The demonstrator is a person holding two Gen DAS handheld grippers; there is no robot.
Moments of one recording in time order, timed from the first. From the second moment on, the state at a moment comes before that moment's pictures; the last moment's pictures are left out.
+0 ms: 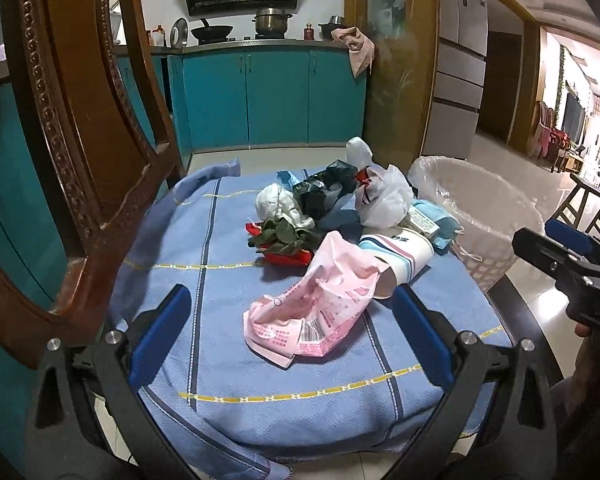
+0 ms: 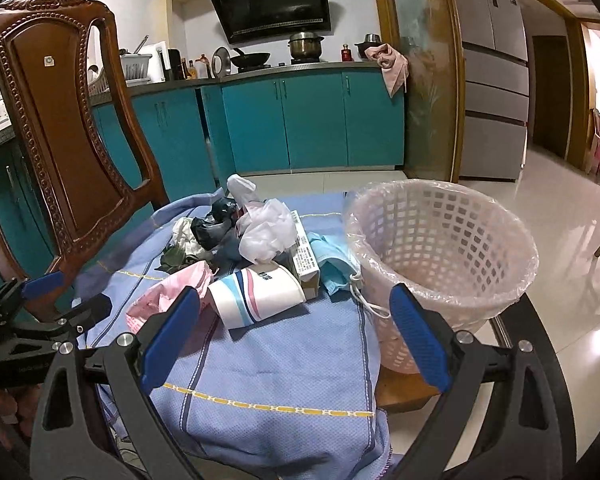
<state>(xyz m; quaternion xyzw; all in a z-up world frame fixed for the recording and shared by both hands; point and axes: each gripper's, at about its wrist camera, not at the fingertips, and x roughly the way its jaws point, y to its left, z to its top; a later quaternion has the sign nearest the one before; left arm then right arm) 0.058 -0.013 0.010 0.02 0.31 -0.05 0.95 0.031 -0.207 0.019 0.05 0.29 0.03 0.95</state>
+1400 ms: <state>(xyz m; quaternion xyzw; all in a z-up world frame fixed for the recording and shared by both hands) 0.206 -0.017 -0.038 0.04 0.39 -0.07 0.92 0.043 -0.207 0.010 0.05 0.31 0.04 0.95</state>
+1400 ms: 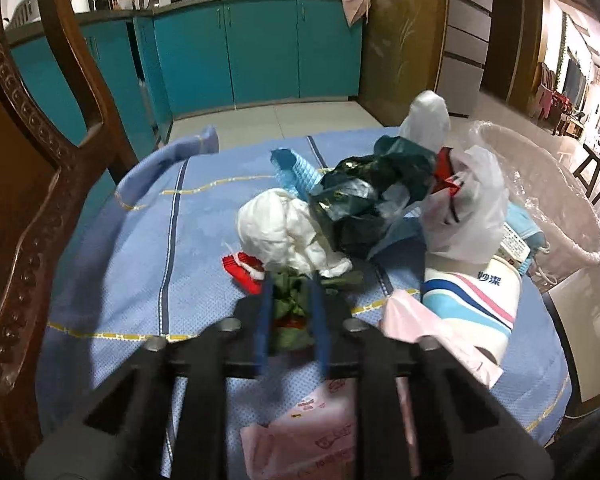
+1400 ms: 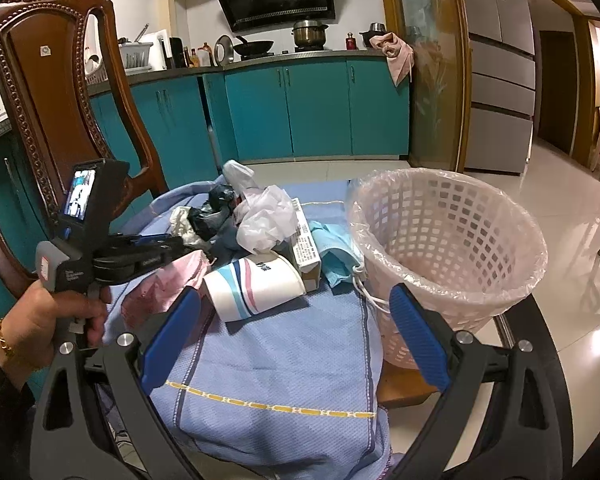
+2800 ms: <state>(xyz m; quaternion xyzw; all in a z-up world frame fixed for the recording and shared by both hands) 0.083 0.016 0.033 0.00 0.23 -0.06 0.97 0.059 -0.190 0.023 0.07 0.32 0.11 0.94</state>
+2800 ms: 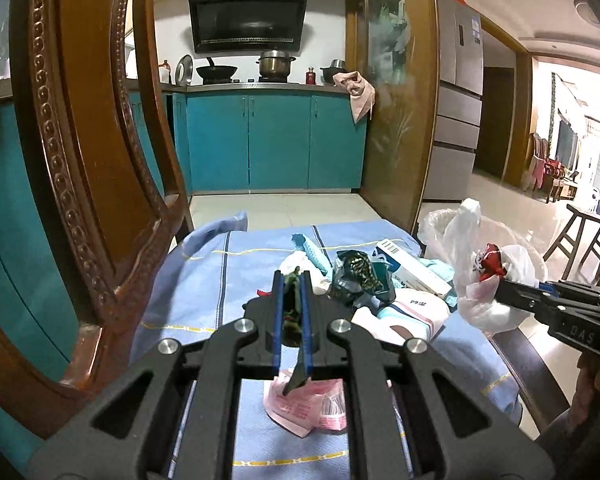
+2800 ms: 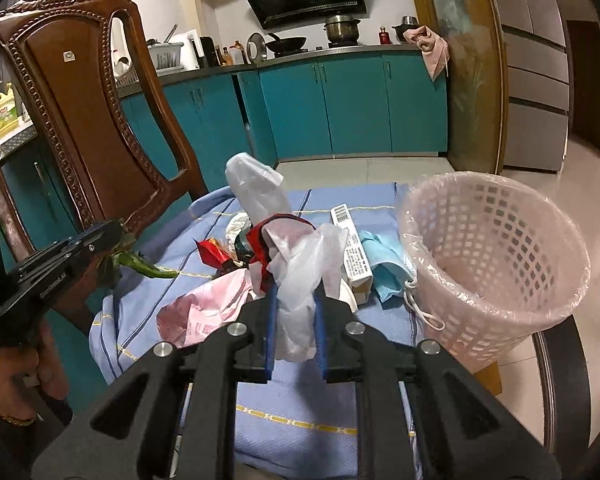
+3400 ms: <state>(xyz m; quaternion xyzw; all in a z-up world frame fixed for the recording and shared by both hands) 0.083 0.011 0.026 0.01 0.25 -0.06 0.97 0.062 -0.185 0.018 0.06 0.32 0.11 0.94</state>
